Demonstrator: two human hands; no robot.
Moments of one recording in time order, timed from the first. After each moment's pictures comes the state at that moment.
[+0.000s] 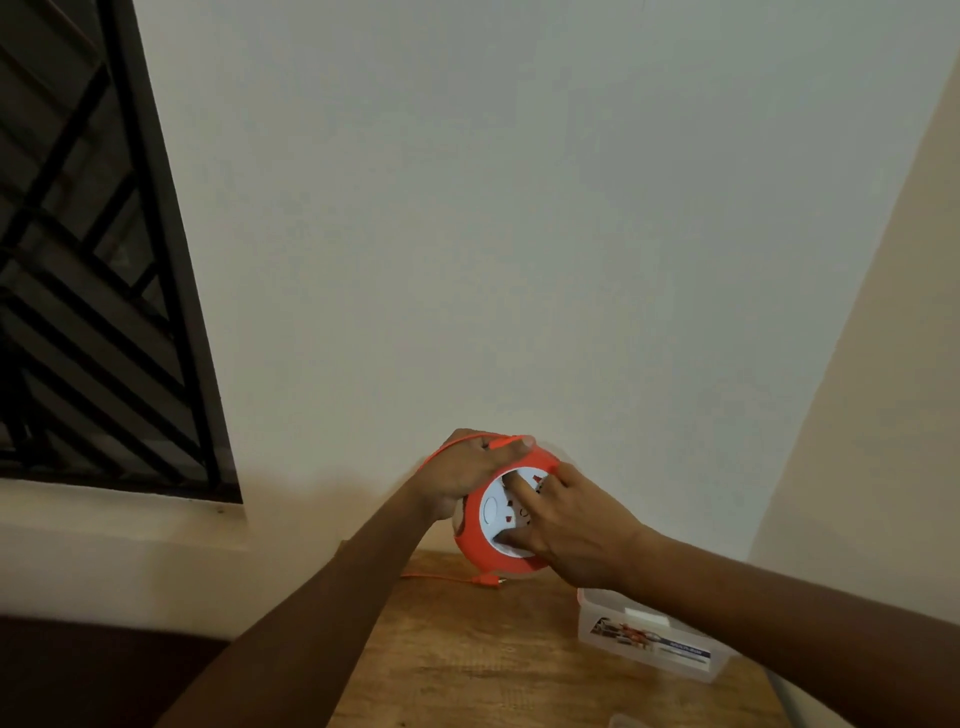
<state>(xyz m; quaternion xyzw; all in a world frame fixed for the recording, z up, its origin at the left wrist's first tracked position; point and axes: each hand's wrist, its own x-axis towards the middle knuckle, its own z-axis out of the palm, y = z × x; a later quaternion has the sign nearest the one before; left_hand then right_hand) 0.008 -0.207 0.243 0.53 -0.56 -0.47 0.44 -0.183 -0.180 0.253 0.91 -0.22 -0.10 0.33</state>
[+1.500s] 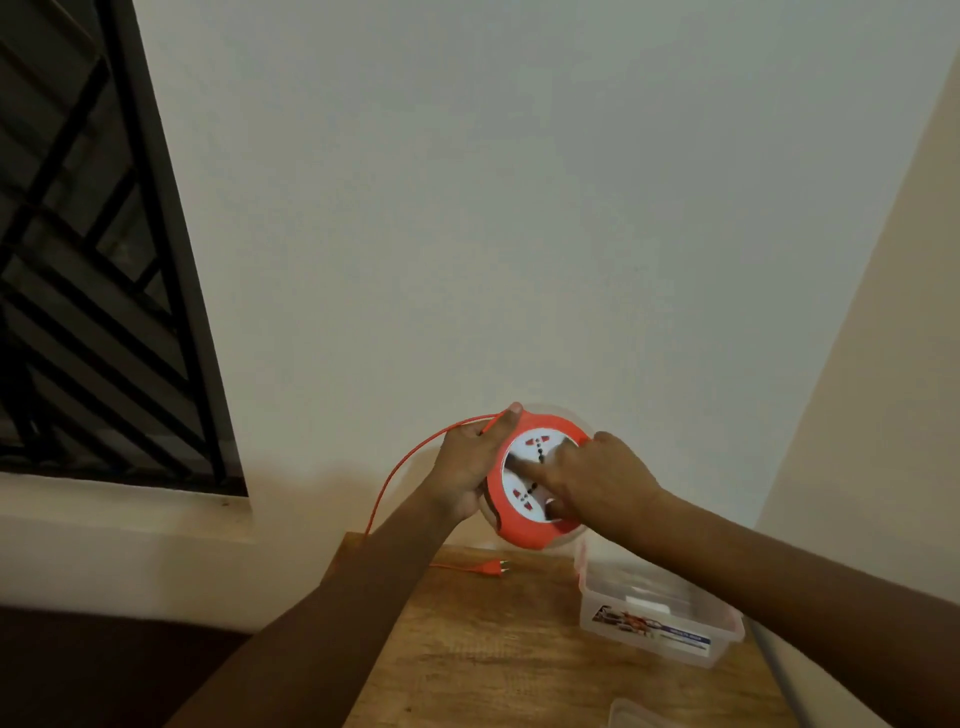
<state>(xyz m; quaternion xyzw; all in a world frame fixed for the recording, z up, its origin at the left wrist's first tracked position) -0.013 -0.198 0.244 0.49 -0.43 -0.51 0.57 -0.186 -0.193 0.277 0.89 -0.34 -0.05 0.30</state>
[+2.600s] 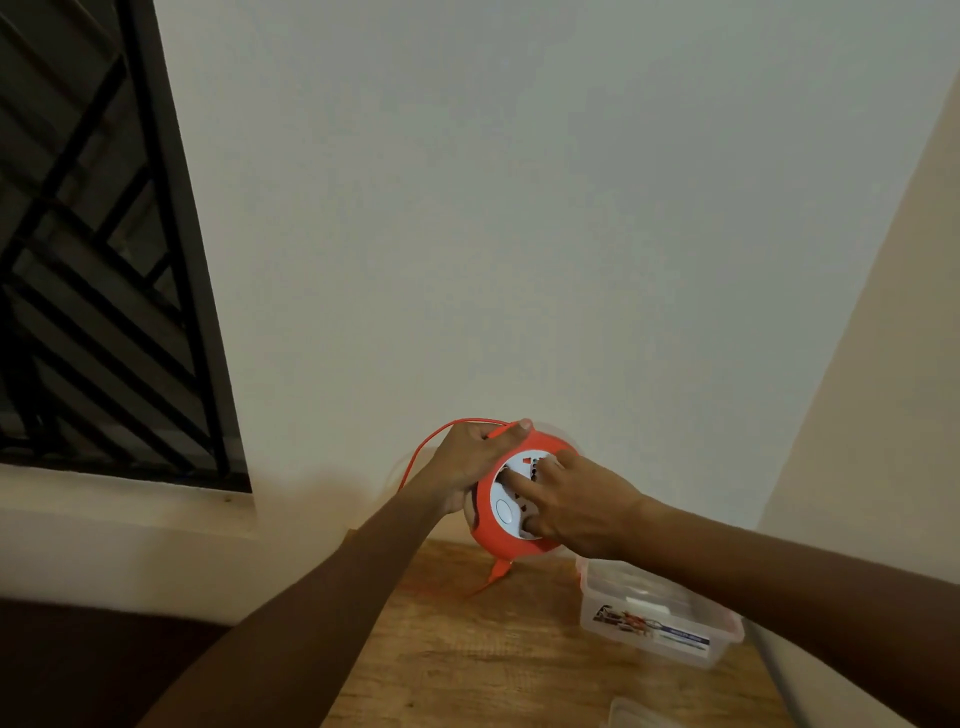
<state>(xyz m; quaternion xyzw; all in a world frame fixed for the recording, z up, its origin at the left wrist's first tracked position) 0.005 -0.201 0.238 0.54 -0.53 -0.43 0.49 -0.177 -0.177 0.270 0.90 -0.16 -0.14 0.39</state>
